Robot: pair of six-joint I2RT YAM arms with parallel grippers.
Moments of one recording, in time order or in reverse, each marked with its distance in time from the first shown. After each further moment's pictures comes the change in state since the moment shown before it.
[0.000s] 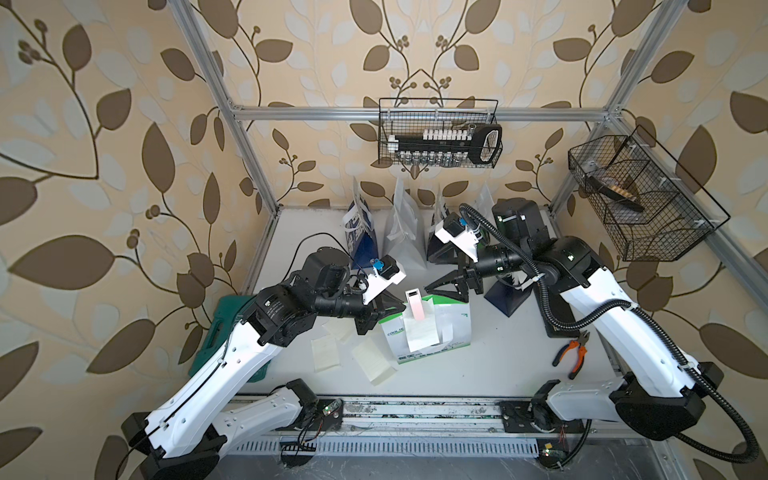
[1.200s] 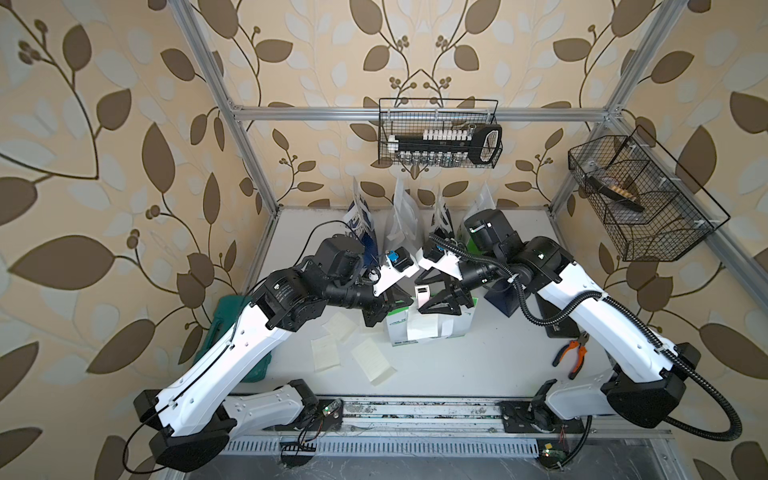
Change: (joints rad) left arm -0.058 0.121 0.186 -0.107 -0.063 0.019; right arm 0.078 0.072 -0.034 -0.052 -0.034 -0.235
